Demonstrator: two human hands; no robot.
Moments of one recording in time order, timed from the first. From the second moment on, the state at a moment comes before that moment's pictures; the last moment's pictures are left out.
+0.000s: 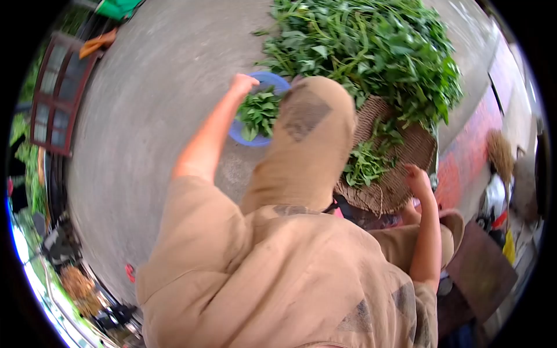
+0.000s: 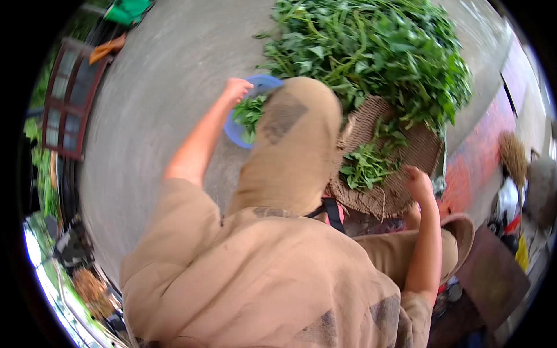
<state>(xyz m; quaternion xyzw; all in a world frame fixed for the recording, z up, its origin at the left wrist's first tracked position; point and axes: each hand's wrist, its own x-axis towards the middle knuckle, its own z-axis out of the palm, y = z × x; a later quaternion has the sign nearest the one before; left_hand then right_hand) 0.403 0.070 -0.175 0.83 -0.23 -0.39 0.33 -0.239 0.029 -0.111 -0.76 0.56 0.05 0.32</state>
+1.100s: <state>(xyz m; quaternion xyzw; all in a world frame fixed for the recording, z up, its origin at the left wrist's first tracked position) 0.118 -0.222 -0.072 0.64 -0.55 -0.53 0.10 -0.221 0.013 0.009 -0.79 0.53 0.02 0.30</state>
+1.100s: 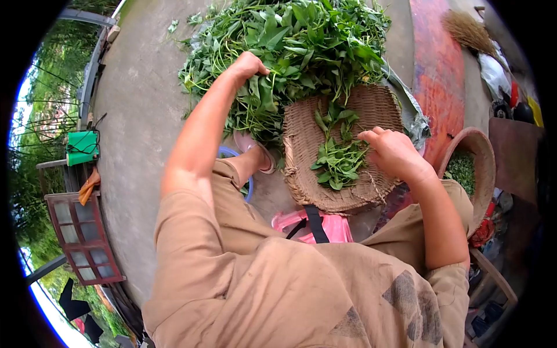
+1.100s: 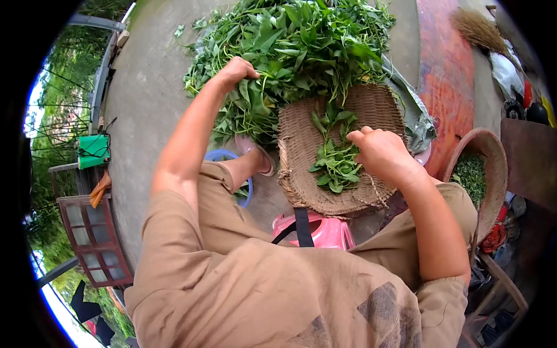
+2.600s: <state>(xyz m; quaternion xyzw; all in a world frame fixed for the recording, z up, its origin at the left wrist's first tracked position) 0.043 -0.043 -0.028 0.43 -0.80 -0.40 0.14 -0.270 -0.029 -0.047 -0.50 0.65 -0.43 0.37</state>
